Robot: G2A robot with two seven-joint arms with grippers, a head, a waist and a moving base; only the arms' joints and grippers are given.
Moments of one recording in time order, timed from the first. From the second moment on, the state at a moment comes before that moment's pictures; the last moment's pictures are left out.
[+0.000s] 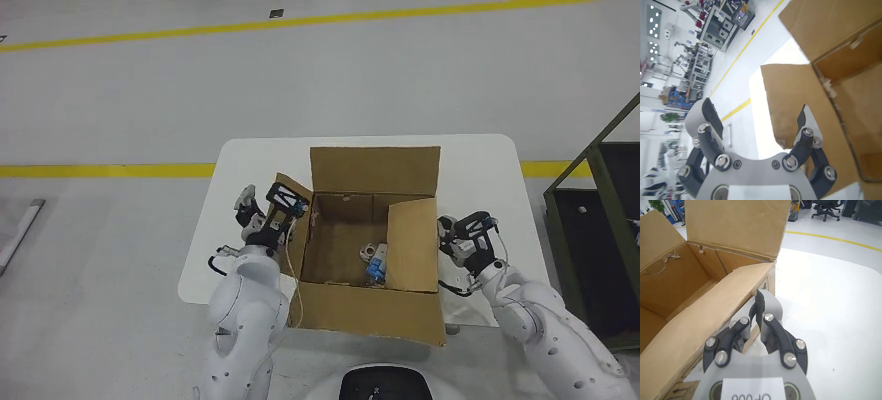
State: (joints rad) left arm 1.23 -1.45 -1.29 -2.01 2.07 -0.35 -0.78; right arm -1.31 -1.17 1.31 -1.45 -1.09 -0.23 -0.02
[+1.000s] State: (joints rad) left arm 1.14 -1.48 -1.07 -1.92 1.22 -0.57 -1.00; right arm -1.58 -1.16 1.42 -1.61 -1.13 -0.23 -0.10
